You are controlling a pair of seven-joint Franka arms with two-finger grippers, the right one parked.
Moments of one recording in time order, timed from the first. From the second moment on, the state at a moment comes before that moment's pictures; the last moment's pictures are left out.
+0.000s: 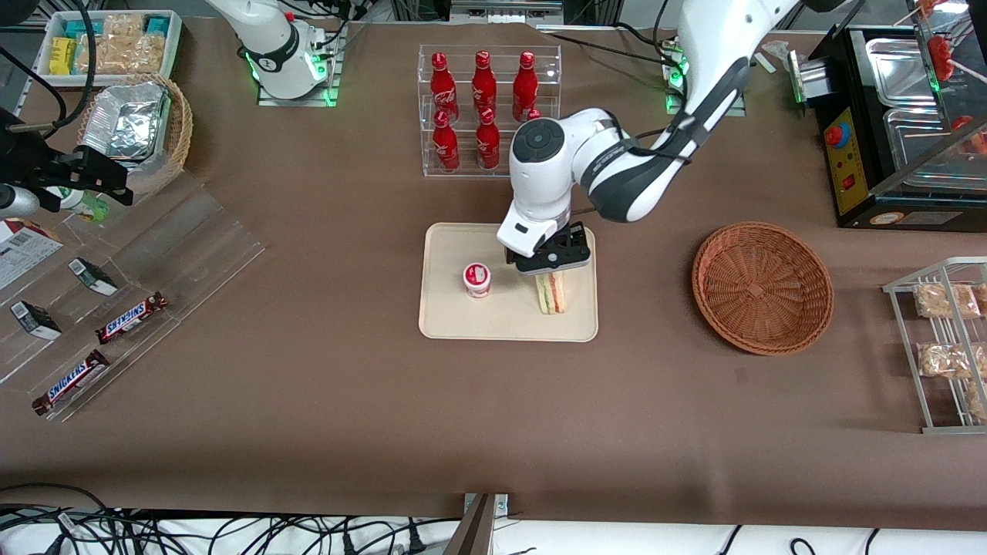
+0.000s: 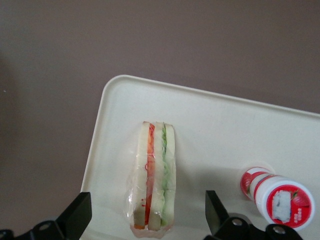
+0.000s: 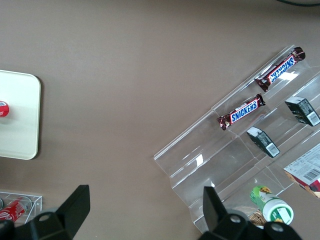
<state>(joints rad) -0.23 0.57 -0.55 -1.64 0.53 2.10 -1.22</state>
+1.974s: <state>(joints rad) 0.00 0.51 -0.18 -1.16 0.08 1.55 -0.12</state>
